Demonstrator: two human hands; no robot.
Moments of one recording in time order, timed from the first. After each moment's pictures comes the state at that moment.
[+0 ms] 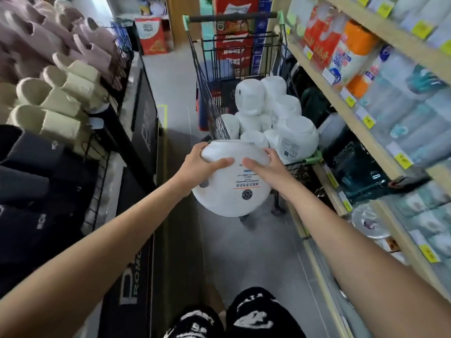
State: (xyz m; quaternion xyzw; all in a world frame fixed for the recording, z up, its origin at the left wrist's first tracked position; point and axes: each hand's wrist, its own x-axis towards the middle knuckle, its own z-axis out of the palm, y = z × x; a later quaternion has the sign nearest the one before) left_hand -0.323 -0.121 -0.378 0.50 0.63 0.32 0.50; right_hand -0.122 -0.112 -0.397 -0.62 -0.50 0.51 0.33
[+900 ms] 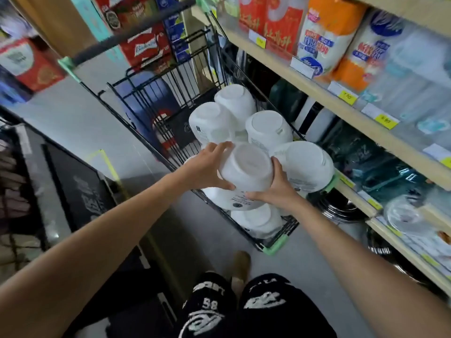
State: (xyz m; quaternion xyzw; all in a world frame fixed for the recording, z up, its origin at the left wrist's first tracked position) left_hand -0.279 0.301 -0.416 0.89 0.35 -0.08 0.27; right_hand -0.104 0.164 -0.480 -0.73 -0.36 0.46 0.35
